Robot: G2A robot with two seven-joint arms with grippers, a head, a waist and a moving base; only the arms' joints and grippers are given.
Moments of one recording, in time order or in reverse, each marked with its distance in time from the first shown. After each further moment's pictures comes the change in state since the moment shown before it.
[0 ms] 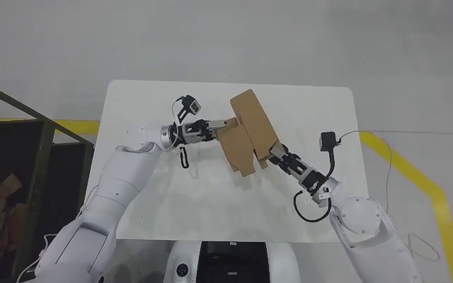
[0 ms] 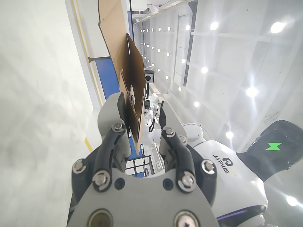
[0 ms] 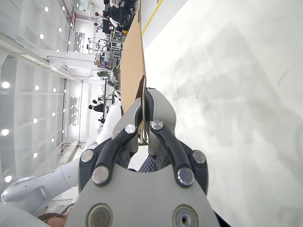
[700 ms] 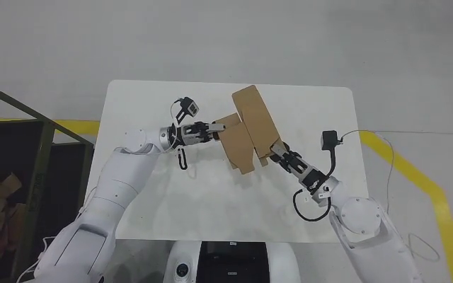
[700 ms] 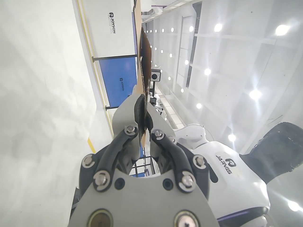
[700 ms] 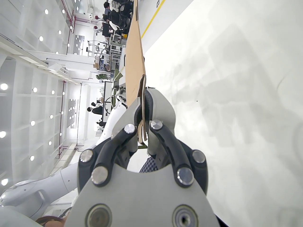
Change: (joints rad) left arm 0.014 0.004 -0.020 0.000 0.022 0.009 0.005; right arm -0.002 -0.005 0.000 -0.021 -0.012 0.018 -0.014
